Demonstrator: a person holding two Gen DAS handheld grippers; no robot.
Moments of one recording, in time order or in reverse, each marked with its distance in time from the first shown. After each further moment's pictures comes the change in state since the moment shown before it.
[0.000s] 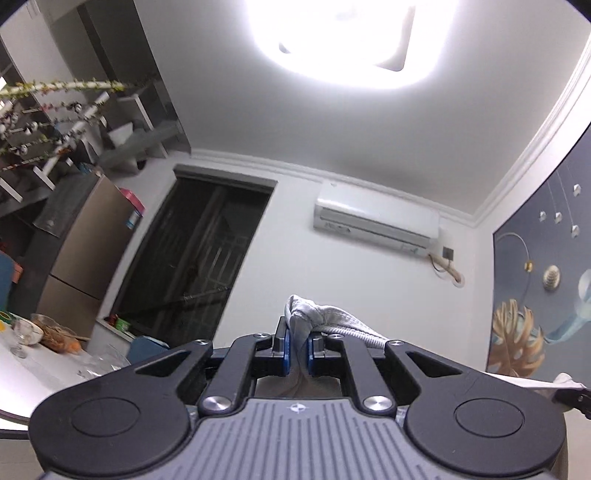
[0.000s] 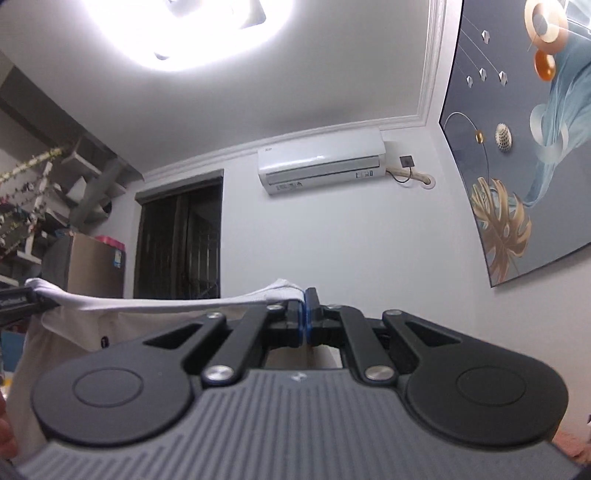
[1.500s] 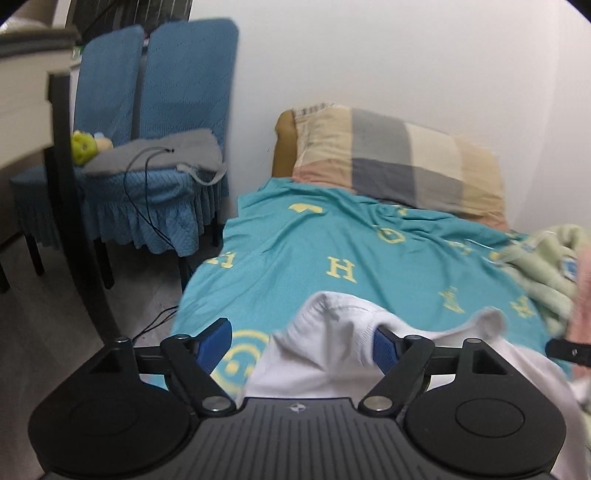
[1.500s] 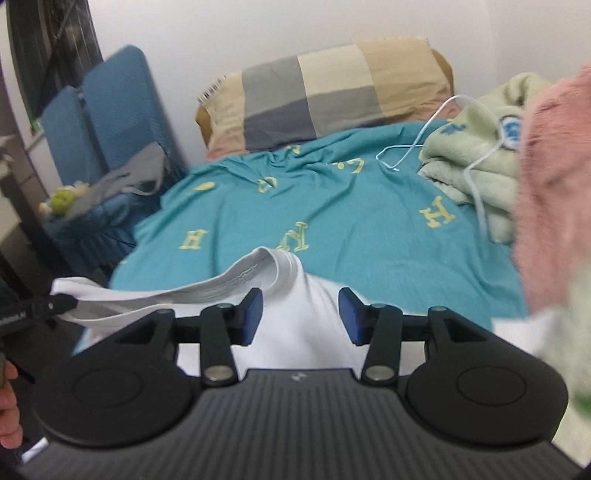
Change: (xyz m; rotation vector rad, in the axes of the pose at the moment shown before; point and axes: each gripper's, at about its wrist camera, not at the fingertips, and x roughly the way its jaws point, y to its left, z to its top) left arm 0.437 0.200 -0.681 0.152 0.916 0.058; right arm 0.352 -0.155 -0.639 0.219 0.928 -0.113
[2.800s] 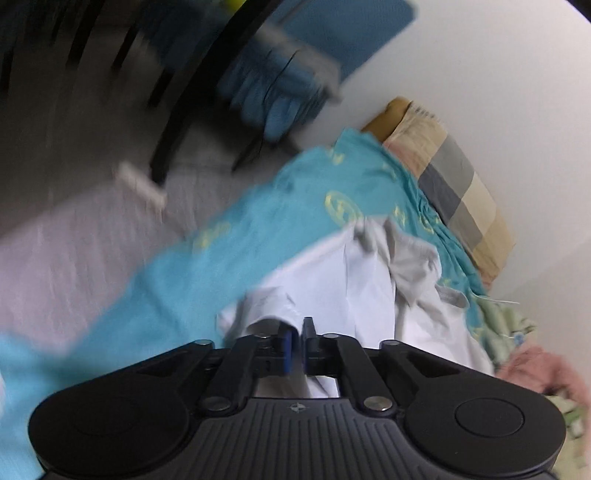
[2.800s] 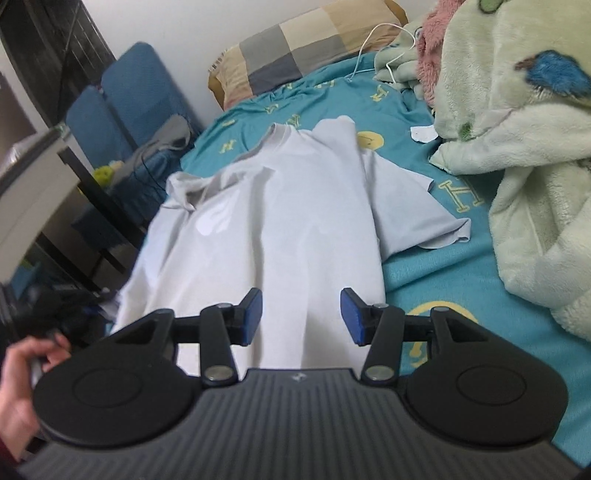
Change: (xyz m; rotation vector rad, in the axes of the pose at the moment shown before) left arm -0.128 0.142 -0.120 -0.589 0.106 -0.073; right arm -0.182 -0.014 -0.161 0.149 0.127 0.061
